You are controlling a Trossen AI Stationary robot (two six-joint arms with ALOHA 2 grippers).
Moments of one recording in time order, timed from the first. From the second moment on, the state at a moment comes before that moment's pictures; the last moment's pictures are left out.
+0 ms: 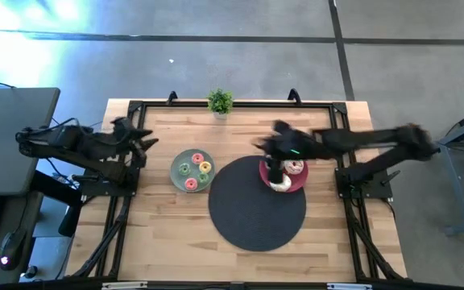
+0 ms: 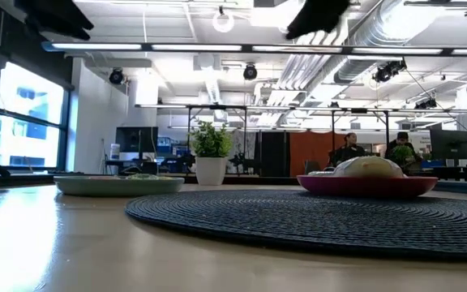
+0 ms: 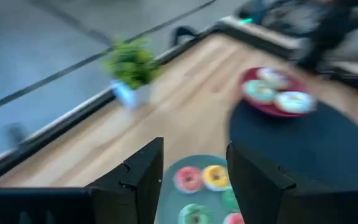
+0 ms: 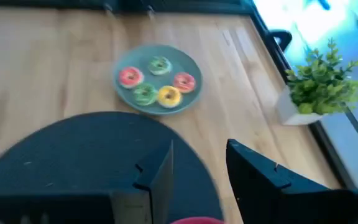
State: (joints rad) left arm -0.24 0.50 0.88 -0.98 -0.72 -0.56; right arm 0.05 1.30 1.17 -0.52 0.25 0.05
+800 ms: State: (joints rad) left arm -0.26 0.01 0.18 -0.11 -0.51 -0.11; right arm 0.03 0.14 0.01 0.36 0.05 0.04
